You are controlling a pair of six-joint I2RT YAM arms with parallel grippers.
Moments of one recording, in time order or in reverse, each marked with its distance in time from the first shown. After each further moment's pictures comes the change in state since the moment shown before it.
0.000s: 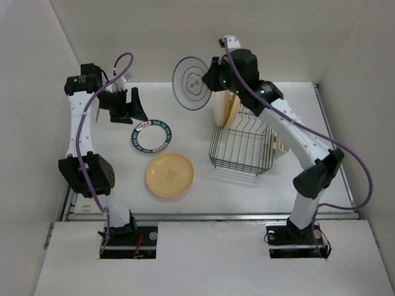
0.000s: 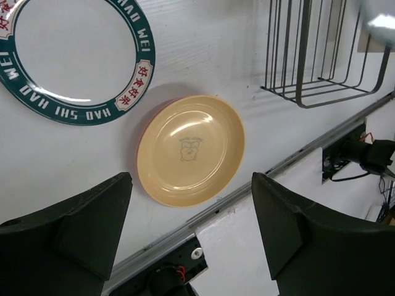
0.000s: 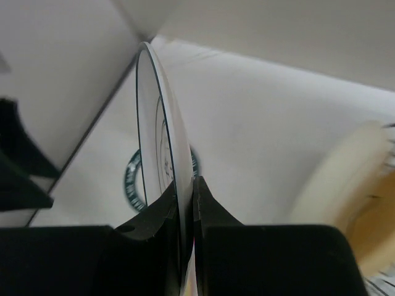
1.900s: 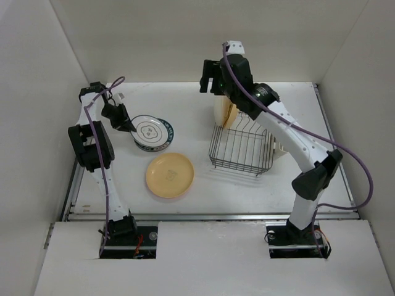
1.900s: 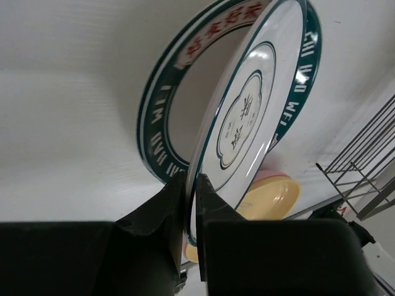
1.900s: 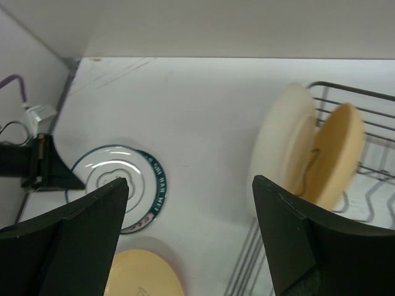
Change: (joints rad) left arm 0.088 0.434 0.006 0.224 -0.148 -0.246; right arm 0.064 0.057 0.035 -0.080 0.206 0.090
